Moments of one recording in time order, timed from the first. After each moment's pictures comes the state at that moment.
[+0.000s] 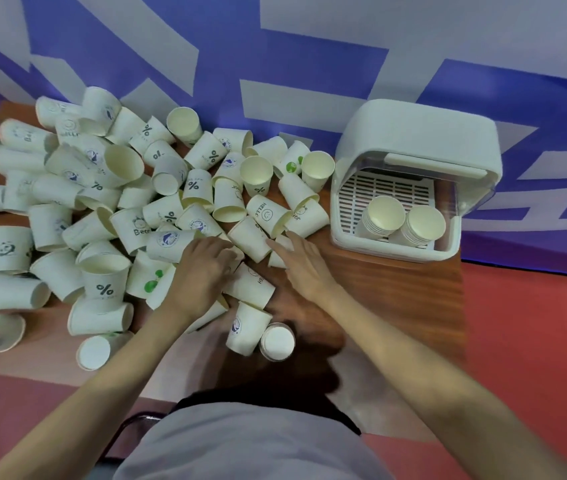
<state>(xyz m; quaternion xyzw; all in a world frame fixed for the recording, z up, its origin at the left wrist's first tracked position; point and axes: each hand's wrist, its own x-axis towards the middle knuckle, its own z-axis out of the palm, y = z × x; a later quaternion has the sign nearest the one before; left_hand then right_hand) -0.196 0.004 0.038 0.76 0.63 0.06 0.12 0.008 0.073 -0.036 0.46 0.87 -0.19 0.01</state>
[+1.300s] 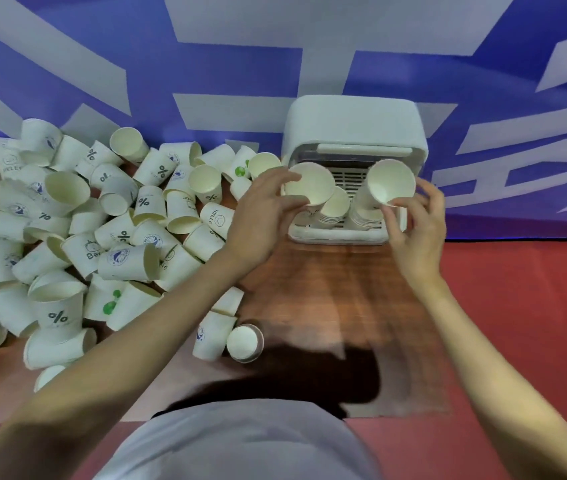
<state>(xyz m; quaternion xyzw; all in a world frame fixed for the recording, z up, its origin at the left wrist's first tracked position) -0.045 0.078 0.112 0.79 0.51 0.32 0.12 0.208 0.075 0.061 0.63 0.65 -0.07 -0.42</state>
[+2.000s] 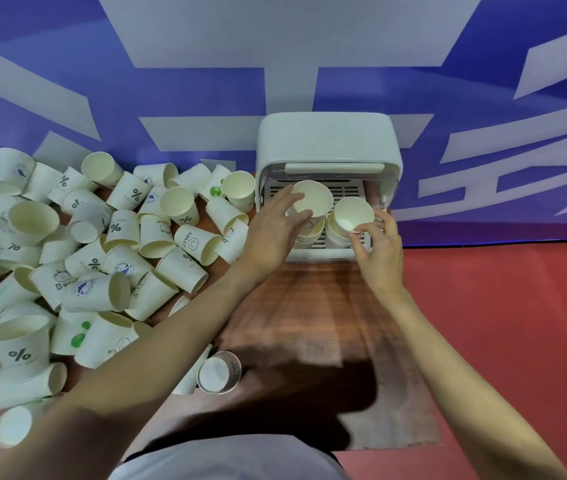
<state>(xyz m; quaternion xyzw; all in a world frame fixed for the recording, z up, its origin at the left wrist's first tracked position) 0.021 0.126 0.060 0.81 0.50 0.28 0.07 0.226 0.105 0.010 0.68 0.65 -0.14 -0.31</state>
